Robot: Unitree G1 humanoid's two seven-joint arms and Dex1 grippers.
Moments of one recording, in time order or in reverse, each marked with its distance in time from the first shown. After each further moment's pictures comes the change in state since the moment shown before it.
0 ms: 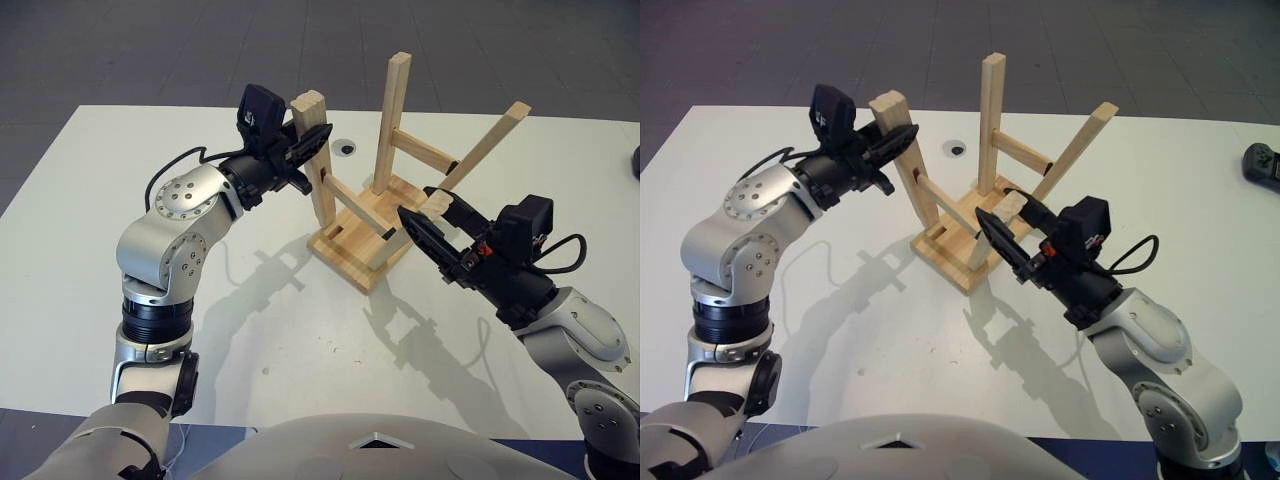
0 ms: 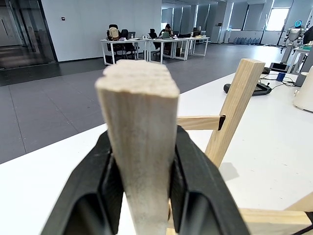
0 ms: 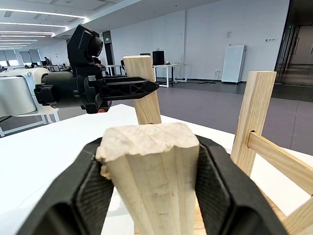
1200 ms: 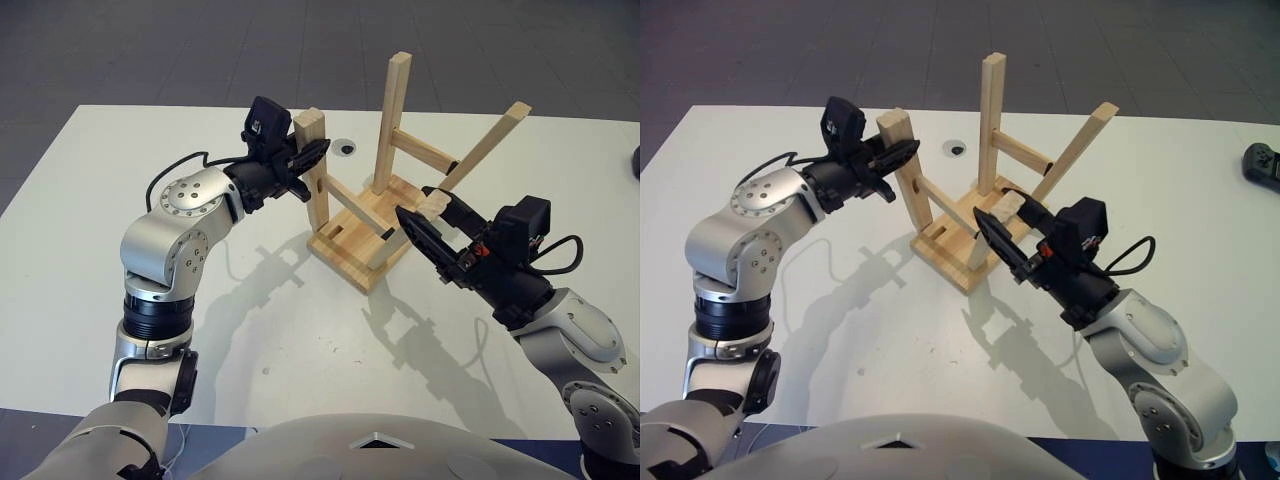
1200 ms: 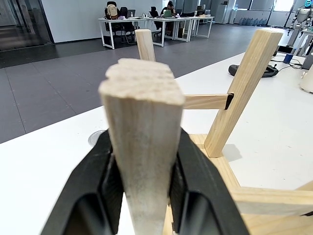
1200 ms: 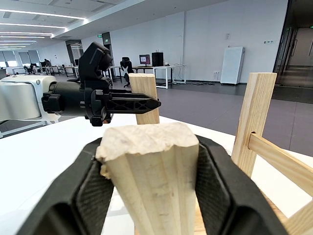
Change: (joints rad) left arm -0.014 0.005 -0.007 0.026 0.030 0.070 -0.022; right arm 0.000 0.018 0.015 0.001 -0.019 -0.006 -0.007
